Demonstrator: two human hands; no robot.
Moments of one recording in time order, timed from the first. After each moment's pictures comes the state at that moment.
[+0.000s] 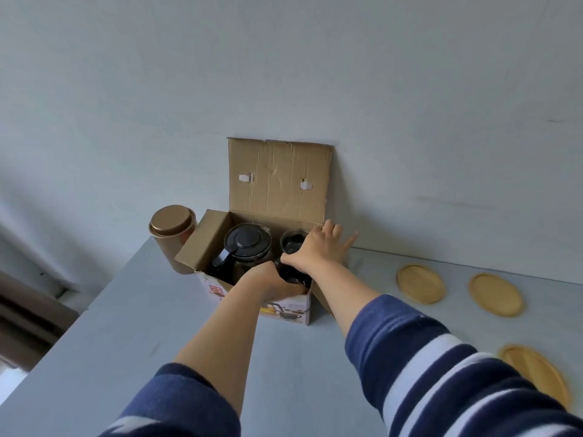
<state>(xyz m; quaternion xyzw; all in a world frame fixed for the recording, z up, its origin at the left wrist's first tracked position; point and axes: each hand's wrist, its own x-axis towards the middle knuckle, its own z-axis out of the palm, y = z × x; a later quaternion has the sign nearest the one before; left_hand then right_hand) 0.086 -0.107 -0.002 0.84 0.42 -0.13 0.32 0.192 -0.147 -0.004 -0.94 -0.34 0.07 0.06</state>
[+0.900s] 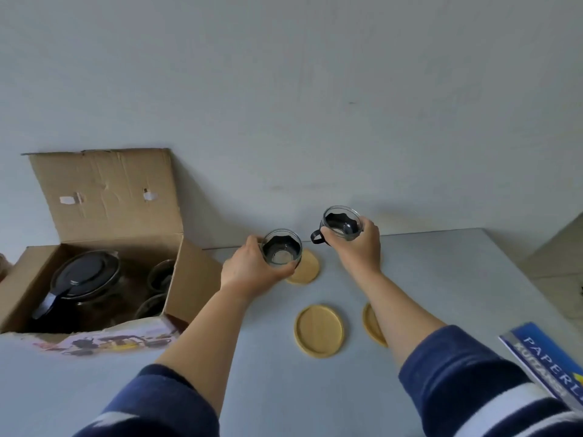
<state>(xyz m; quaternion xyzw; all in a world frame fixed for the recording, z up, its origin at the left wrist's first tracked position) 0.231 -0.232 -0.016 0.90 0.31 0.06 0.29 0.350 -0.380 -0.024 -0.84 -0.03 0.01 0.55</state>
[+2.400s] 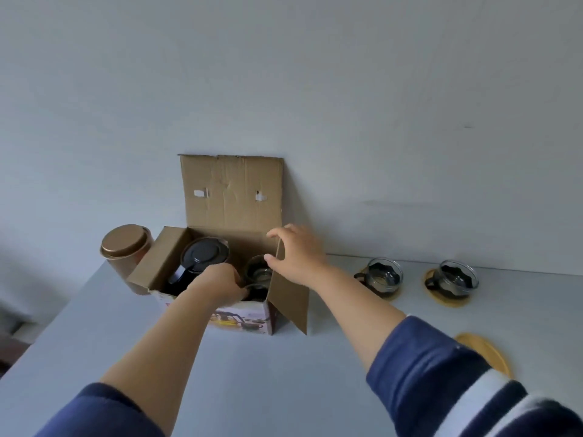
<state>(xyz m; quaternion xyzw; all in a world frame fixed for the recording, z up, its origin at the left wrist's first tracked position) 0.094 -0.095 0.001 0.87 0.42 -0.13 0.21 0.223 -0.207 0.020 -0.82 -0.51 0.06 0.25</state>
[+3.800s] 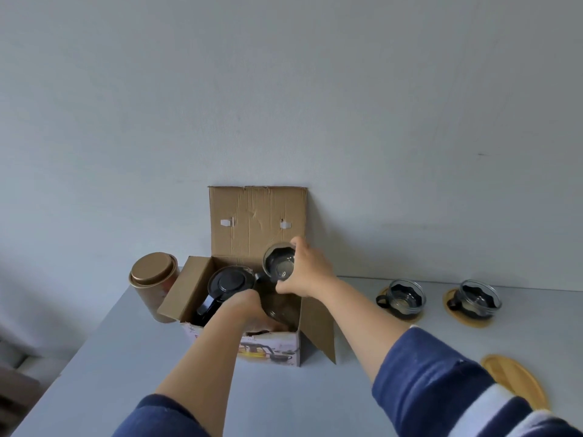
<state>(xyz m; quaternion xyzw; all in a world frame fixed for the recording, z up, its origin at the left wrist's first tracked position) 0.091 -0.083 0.000 0.87 0.40 -0.16 0.24 0.208 -0.171 0.033 -0.86 -0.44 0.11 0.23</state>
